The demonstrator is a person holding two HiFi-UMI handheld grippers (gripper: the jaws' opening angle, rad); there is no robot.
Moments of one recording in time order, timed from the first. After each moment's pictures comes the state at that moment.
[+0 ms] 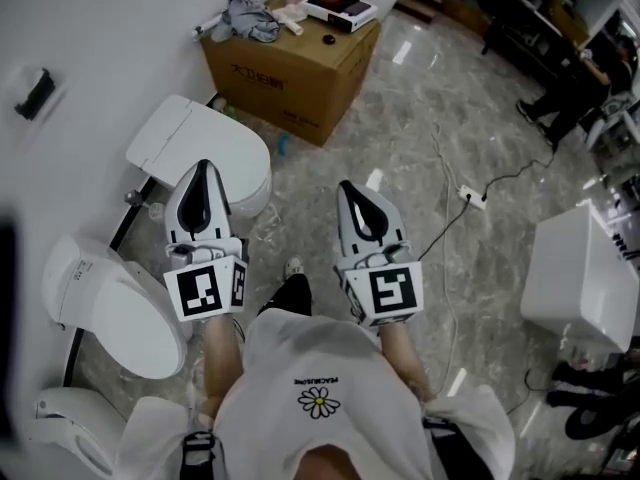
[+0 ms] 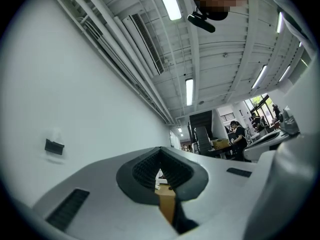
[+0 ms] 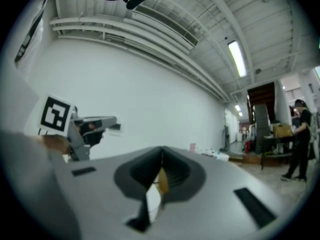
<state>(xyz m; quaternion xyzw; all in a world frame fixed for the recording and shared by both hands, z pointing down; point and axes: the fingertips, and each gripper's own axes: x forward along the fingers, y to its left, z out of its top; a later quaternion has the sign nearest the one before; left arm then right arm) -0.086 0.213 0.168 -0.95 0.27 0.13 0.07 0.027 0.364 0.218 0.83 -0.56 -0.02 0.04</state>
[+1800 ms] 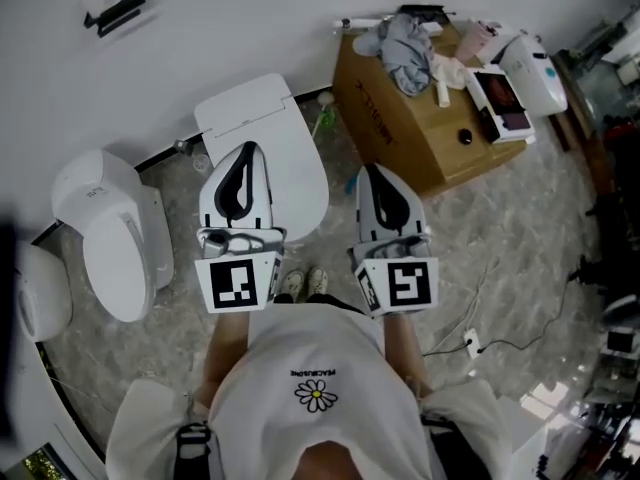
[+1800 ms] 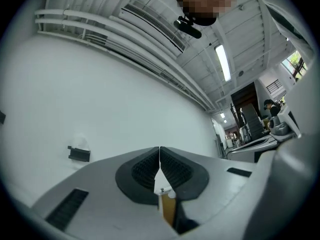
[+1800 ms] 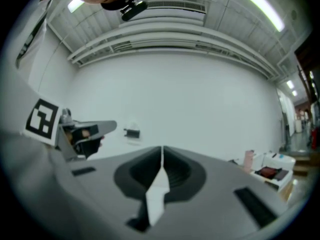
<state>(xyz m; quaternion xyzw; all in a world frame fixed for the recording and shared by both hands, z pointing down) 0.040 -0.043 0.164 -0.85 0.51 0.09 0.08 0.184 0.002 0.204 0.64 -0.77 -0.02 0.01</state>
